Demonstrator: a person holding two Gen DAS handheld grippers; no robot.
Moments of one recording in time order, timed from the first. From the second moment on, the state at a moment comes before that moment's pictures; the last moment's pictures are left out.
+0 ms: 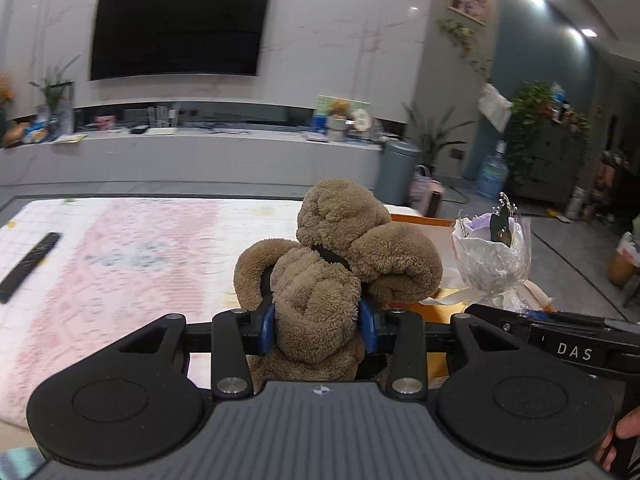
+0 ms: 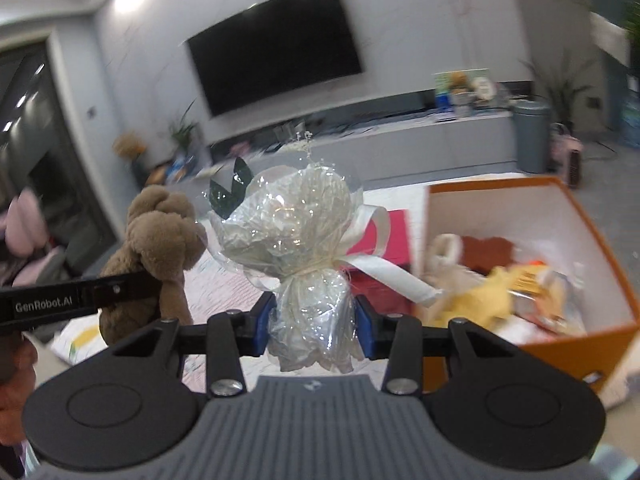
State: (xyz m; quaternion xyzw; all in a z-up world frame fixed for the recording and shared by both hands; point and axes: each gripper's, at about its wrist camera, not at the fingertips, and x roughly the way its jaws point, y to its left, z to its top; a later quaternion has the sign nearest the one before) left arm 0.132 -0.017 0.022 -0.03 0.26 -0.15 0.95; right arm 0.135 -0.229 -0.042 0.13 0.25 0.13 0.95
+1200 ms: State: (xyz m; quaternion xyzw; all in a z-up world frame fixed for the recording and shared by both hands) left arm 0.235 -0.223 -0.044 0.12 0.40 -0.23 0.88; right arm 0.207 -0.384 -0.102 0.09 0.39 -0.02 0.92
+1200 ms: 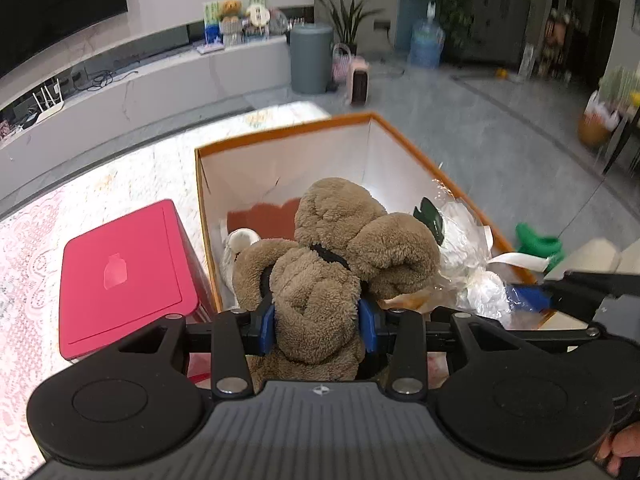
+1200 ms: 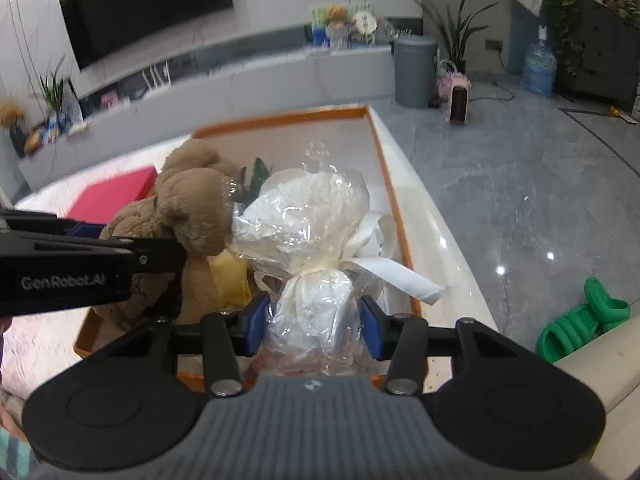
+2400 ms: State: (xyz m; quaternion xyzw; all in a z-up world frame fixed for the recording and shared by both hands) left arm 0.227 -0.203 0.027 0.13 0.34 -0.22 0.90; right arm 0.203 -0.344 -0.051 -0.07 0.43 -0.01 0.90
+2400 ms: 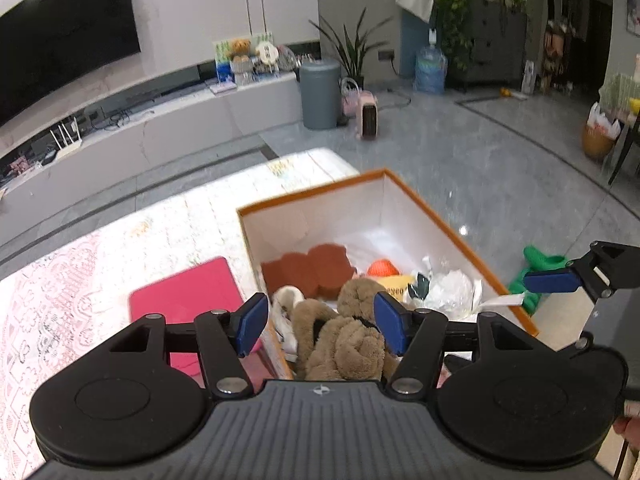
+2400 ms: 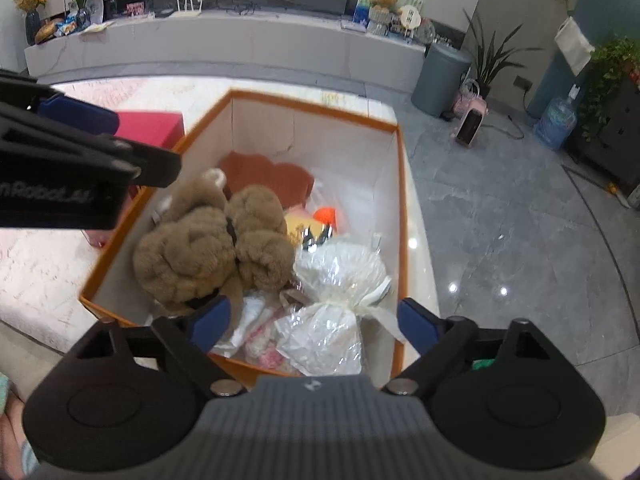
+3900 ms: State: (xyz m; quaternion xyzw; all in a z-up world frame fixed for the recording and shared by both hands) left arm 0.083 -0.037 -0.015 0.04 0.23 -0.06 0.97; right arm 0.018 -0.206 -0.047 0.05 0.16 -0.07 0.98
